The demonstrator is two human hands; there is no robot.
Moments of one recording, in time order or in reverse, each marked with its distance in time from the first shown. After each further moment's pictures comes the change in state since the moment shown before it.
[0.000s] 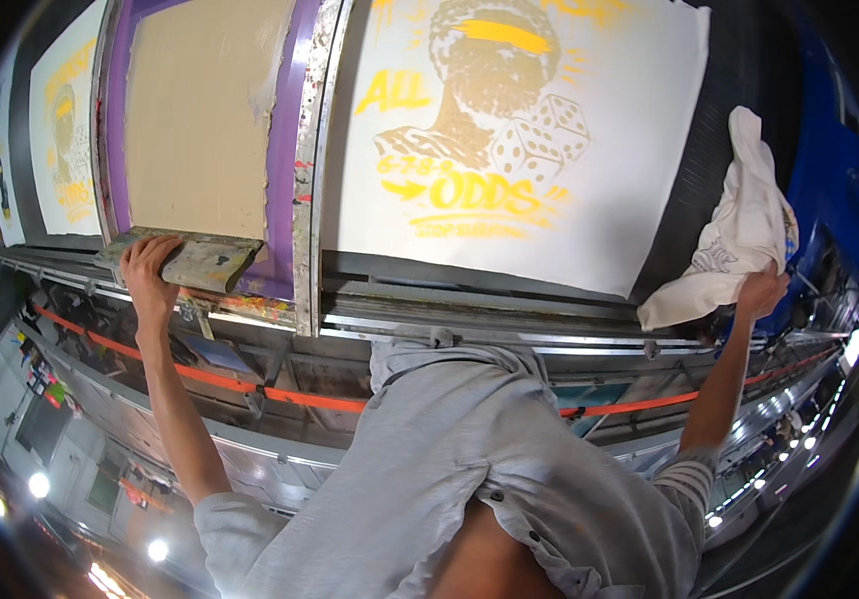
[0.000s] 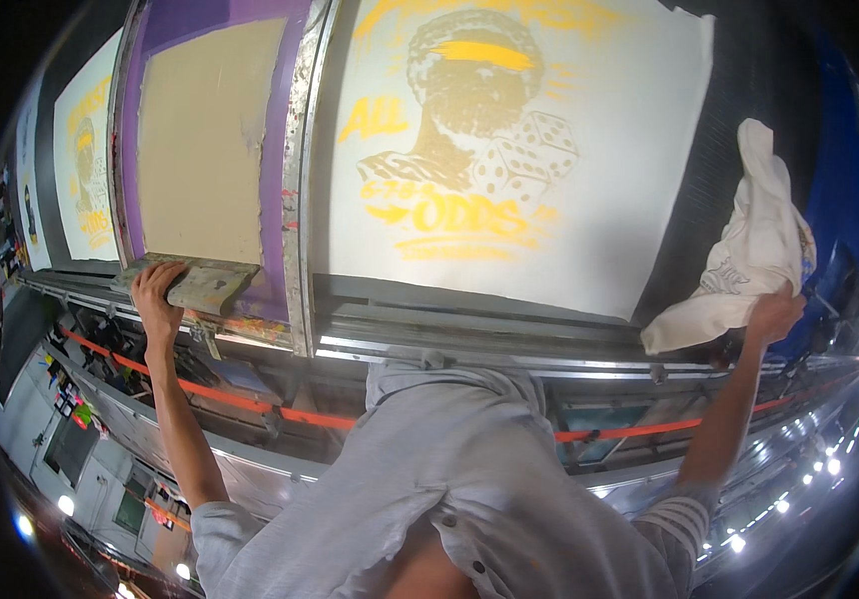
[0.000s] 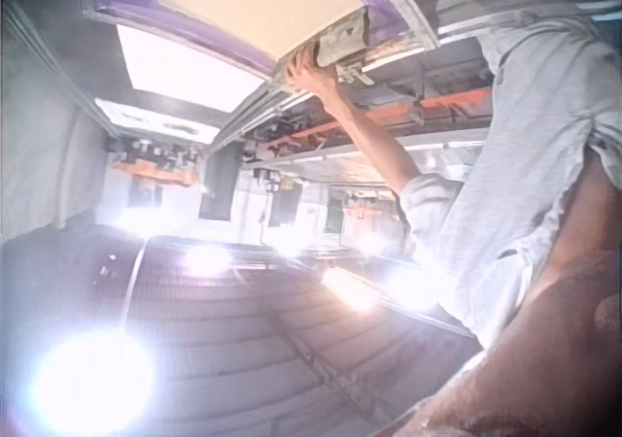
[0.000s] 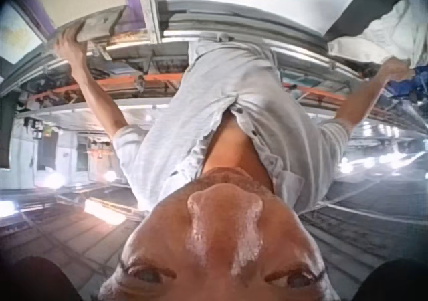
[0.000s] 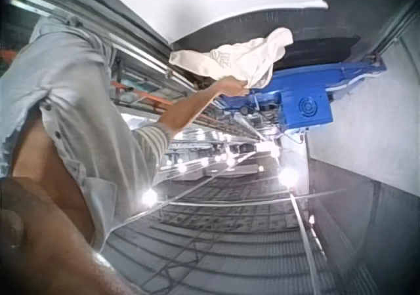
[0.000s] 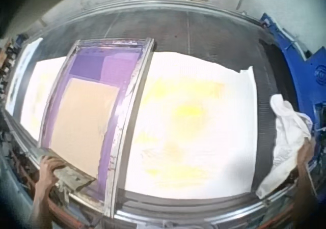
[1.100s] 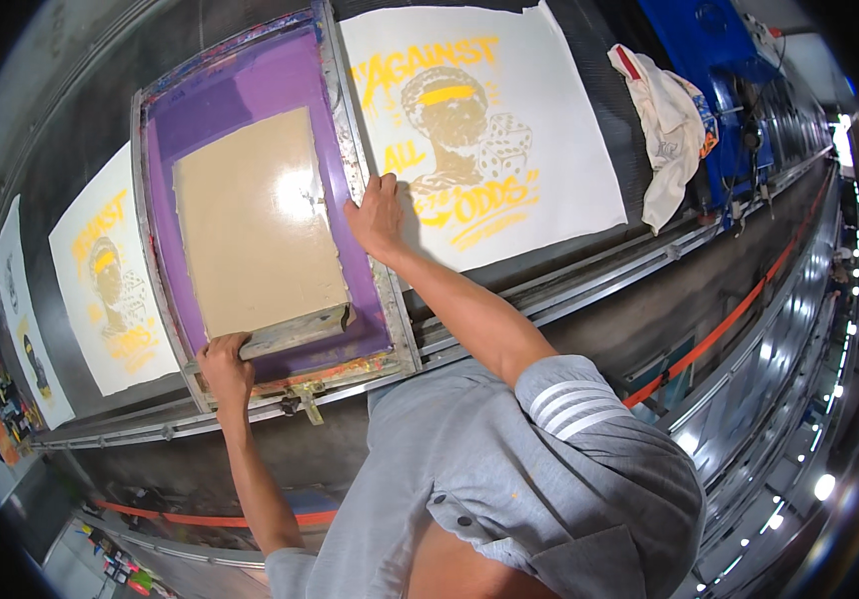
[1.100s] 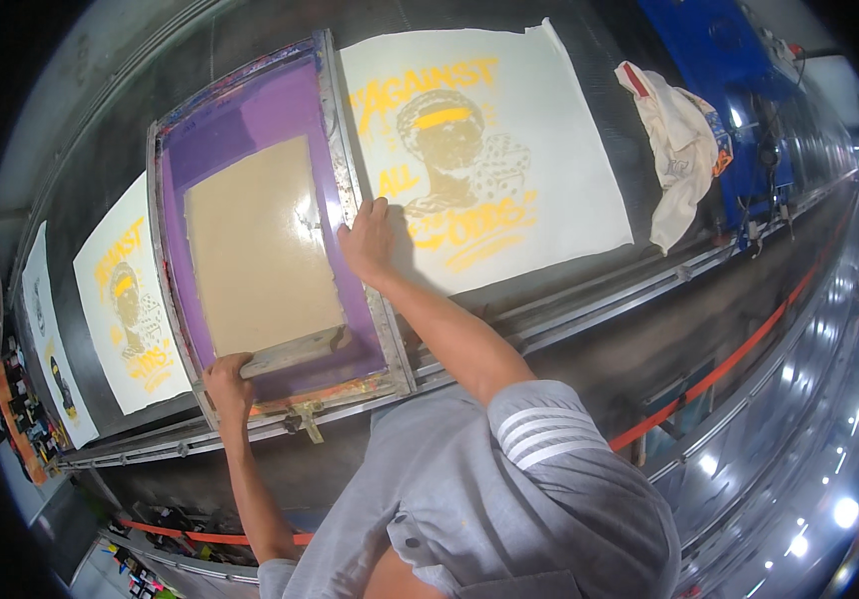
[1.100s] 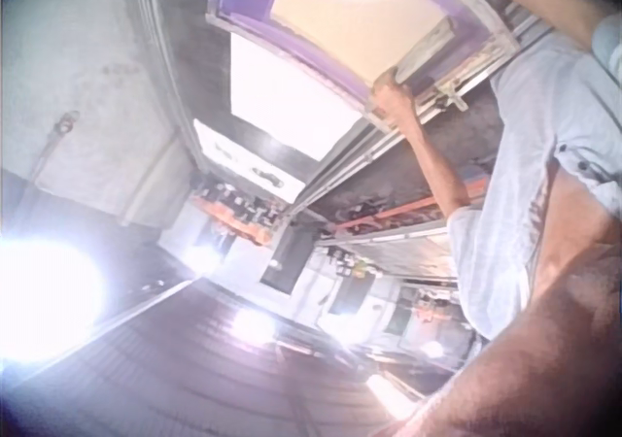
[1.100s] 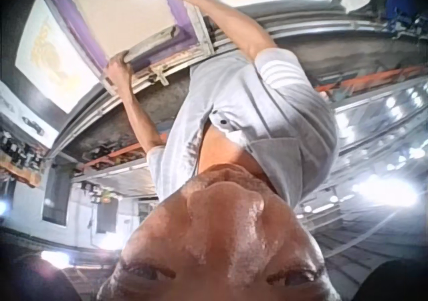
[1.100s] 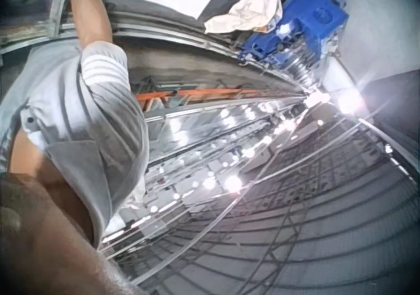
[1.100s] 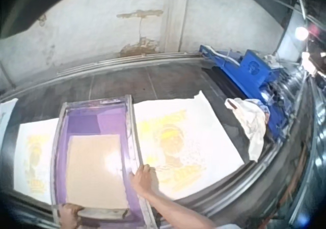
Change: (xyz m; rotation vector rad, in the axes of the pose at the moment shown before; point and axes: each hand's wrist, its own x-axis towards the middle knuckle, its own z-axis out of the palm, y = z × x) left_hand -0.007 -0.077 0.000 -0.179 0.111 0.182; right_hand -0.286 -0.556 -0.403 1.424 -0.397 0.020
